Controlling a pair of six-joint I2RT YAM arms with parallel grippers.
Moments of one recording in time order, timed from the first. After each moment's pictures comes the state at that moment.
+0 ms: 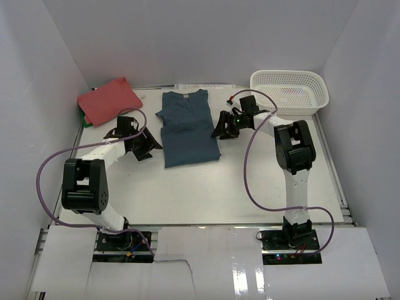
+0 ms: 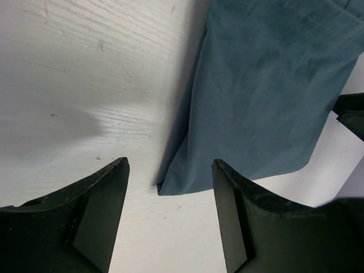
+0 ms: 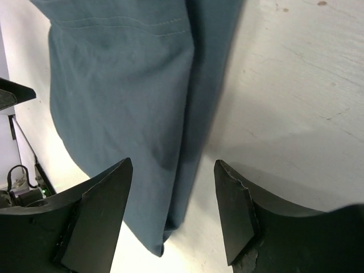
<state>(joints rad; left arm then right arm) -0.06 1.58 0.95 -0.32 0.30 -0.66 0.32 2.19 1.55 -0.26 -0.72 0.33</state>
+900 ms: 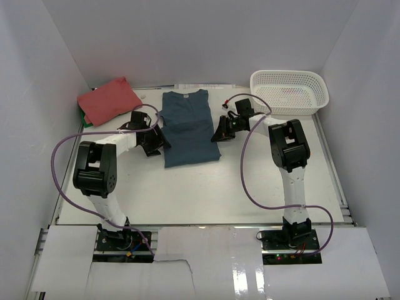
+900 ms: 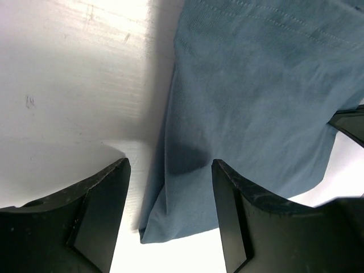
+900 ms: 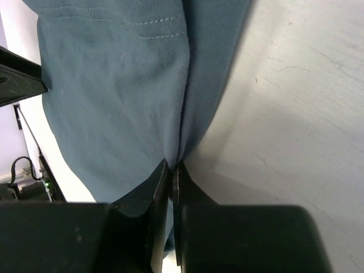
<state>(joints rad) -0.15 1.81 1.09 -0.29 0.27 -0.64 0.34 2.27 1.58 -0.24 -0.76 0.34</state>
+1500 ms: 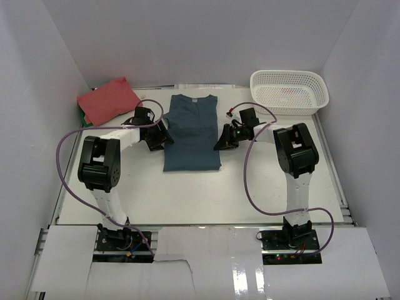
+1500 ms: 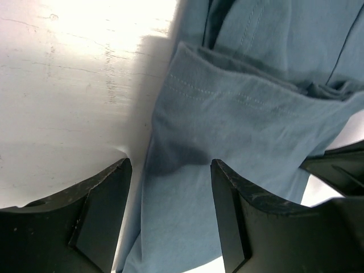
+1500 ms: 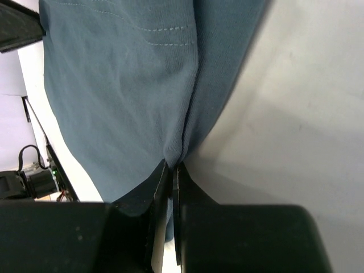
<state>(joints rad) -0.17 1.89 1.19 -0.28 0.28 -0.62 0.34 2.15 1.32 -0.11 -0.77 0.39</state>
